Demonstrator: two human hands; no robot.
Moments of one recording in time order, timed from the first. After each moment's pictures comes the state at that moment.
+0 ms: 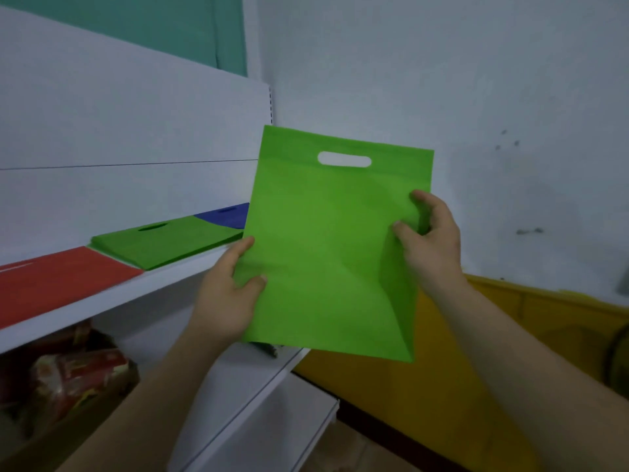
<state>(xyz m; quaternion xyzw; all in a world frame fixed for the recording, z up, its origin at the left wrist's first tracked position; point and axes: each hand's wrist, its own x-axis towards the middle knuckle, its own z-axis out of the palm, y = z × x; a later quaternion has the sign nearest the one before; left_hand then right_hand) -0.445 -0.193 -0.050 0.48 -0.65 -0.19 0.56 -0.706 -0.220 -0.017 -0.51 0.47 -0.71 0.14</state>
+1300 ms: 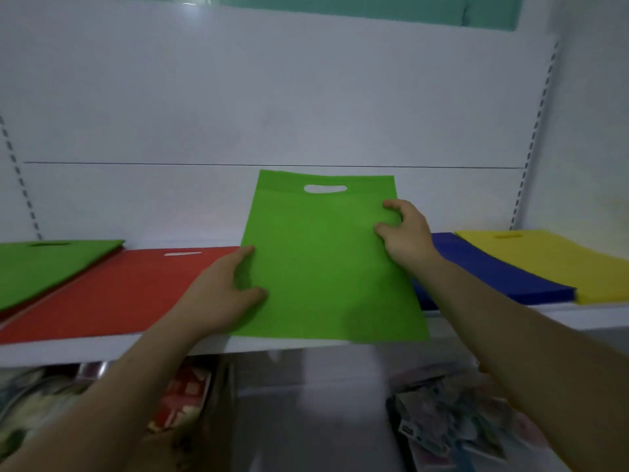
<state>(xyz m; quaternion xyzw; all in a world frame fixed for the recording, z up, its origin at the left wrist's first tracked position) -0.308 -0.371 -0.031 0.82 -0.43 0.02 0.37 -0.450 -0.622 -0.001 -0.76 0.28 -0.47 0.36</state>
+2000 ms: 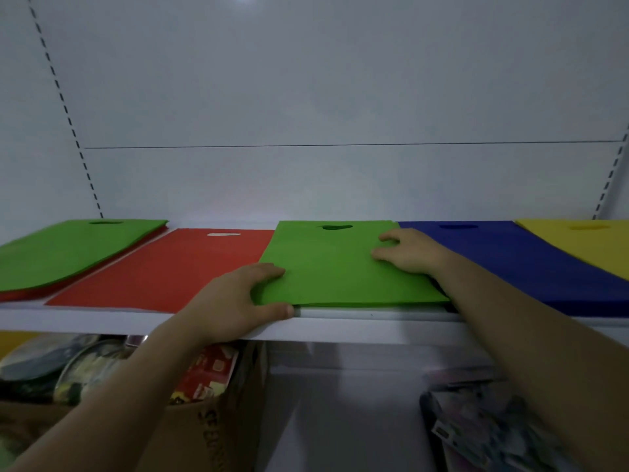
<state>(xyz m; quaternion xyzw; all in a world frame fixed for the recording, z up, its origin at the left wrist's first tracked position) -0.309 -0.360 -0.051 0.86 -0.46 0.03 0.21 -0.406 -0.652 -0.032 -0.93 0.27 -0.13 0.21</state>
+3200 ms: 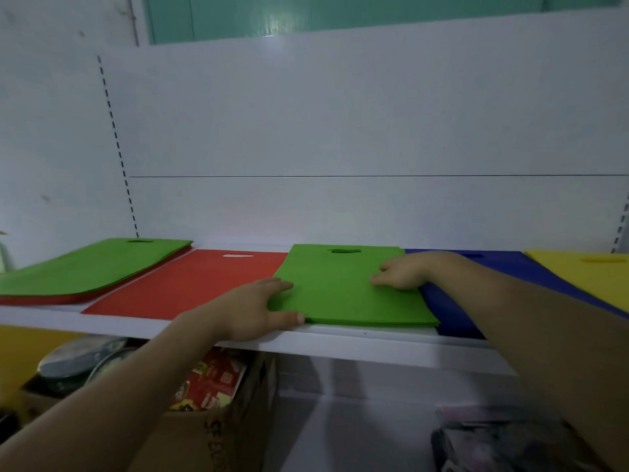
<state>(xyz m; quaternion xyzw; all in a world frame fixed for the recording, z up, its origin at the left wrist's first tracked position) -0.322 -0.372 -0.030 0.89 -0.43 -0.03 0.13 -0.401 -0.647 -0.001 -0.97 0.20 0.10 0.03</state>
